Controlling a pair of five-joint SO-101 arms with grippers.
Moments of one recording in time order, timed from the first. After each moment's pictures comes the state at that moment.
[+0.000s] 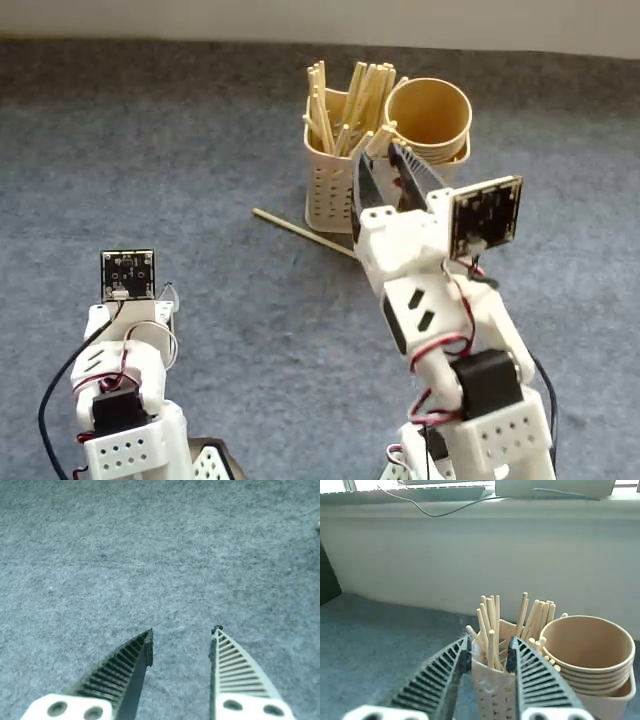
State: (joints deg) left arm -21.5 -104.1 96.0 57.3 -8.6; right arm -24.7 -70.7 48.0 34.3 -1.9
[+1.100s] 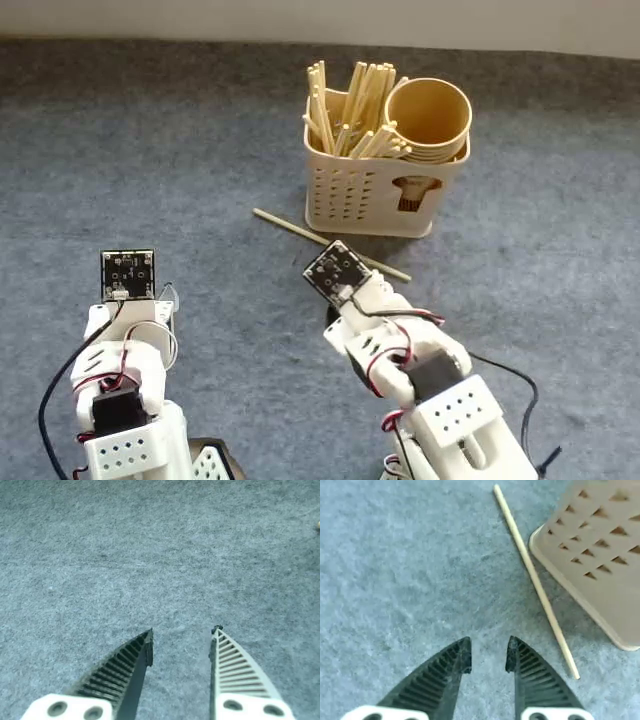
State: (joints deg) left arm -21.5 -104.1 96.0 57.3 -8.6; right arm -33.2 -63.5 73.8 47.3 24.0
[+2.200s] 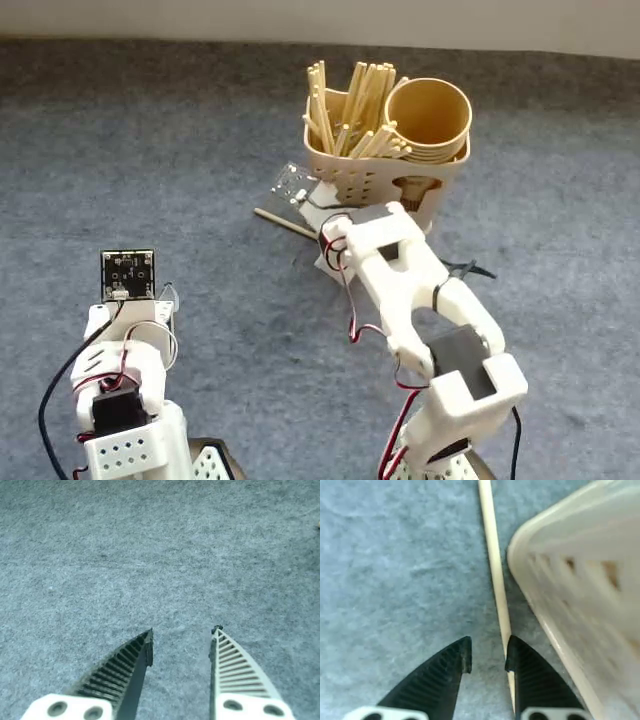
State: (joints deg) left arm -21.5 -104.1 96.0 57.3 -8.6; right arm -25.0 8.8 23.8 46.3 38.6
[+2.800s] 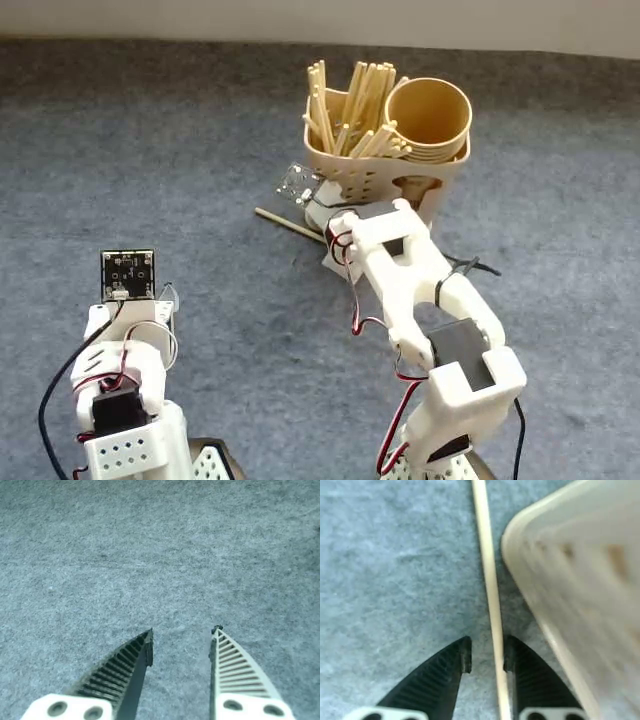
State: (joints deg) left arm -21.5 -104.1 96.0 57.3 -8.6; right arm -23.5 9.9 24.5 46.2 42.9
